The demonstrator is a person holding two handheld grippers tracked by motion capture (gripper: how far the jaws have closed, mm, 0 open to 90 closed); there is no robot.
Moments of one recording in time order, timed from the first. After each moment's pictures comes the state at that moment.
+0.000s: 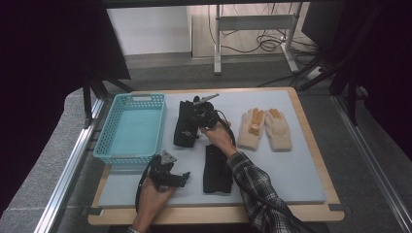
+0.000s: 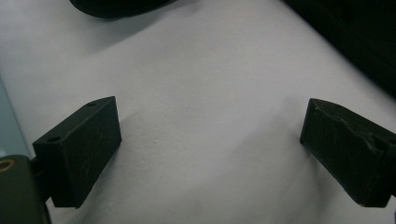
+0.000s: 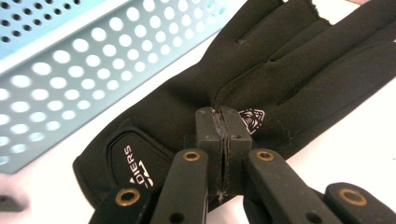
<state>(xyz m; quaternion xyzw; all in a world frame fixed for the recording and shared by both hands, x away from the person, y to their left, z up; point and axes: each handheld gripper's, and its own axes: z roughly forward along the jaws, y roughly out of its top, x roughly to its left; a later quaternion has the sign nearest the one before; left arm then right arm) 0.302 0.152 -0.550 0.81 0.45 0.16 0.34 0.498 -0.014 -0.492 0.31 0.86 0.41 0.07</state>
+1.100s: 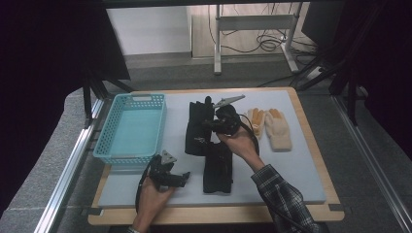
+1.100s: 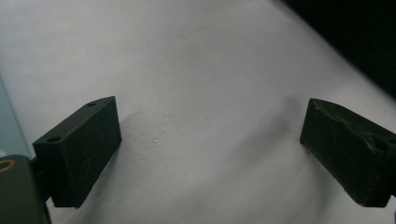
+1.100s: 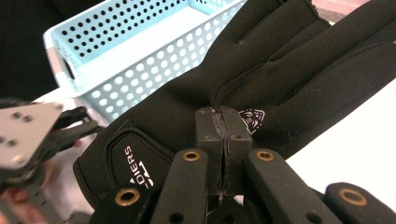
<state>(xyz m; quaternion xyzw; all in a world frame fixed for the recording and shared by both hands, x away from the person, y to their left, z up) 0.302 0.152 -0.551 0.81 0.45 0.16 0.35 0.426 -0.078 -0.424 0.29 0.85 0.44 0.05</state>
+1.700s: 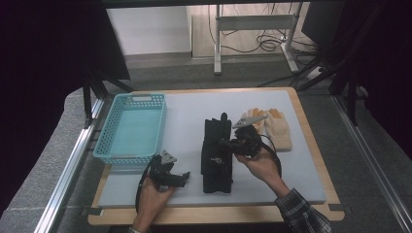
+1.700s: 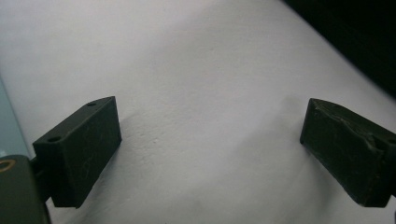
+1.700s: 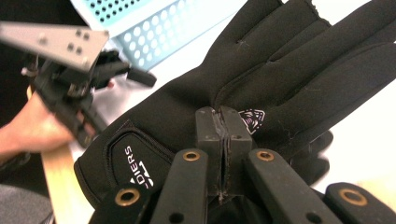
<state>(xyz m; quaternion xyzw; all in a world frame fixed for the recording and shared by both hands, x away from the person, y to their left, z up) 0.302 0.152 -0.551 0.80 0.45 0.16 0.35 0.359 -0.134 -0.427 0.30 0.85 0.42 0.05</state>
